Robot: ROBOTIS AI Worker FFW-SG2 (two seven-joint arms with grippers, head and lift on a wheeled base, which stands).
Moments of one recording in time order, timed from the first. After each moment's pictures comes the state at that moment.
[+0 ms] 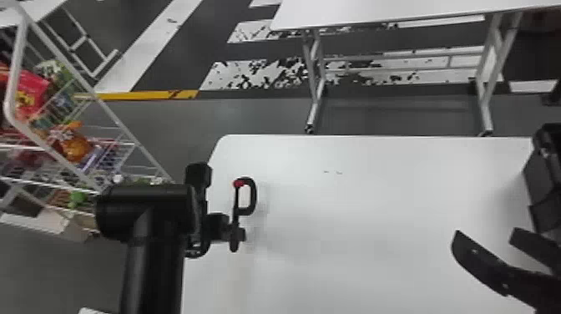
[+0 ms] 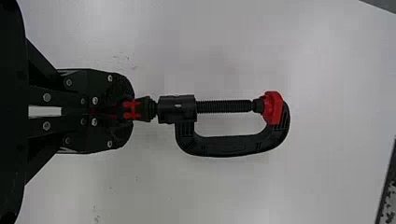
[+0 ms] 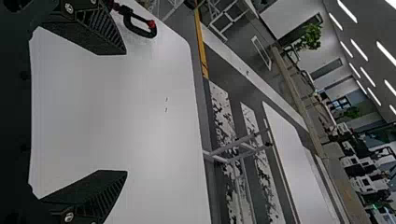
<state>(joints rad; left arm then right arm) 0.02 0.16 0.24 -1.87 -0.17 1.57 -0.40 0.68 -0.06 -0.07 -2.52 -0.41 0.89 0.32</state>
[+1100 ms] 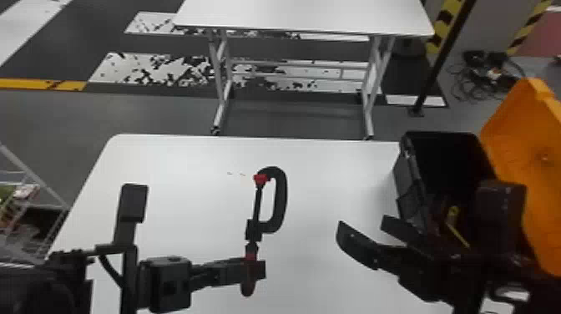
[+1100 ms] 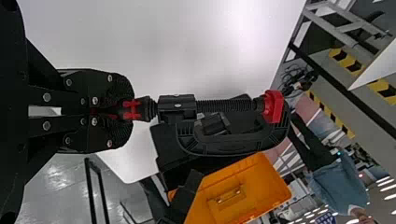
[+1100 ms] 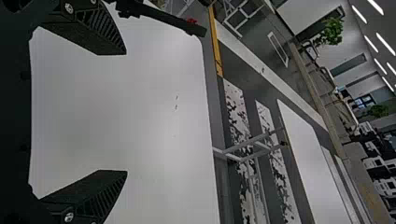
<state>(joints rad) 0.38 0.06 0.13 -2.41 0.10 1.57 -0.99 0.58 -0.06 -0.10 -2.56 -0.43 1.10 0.30</state>
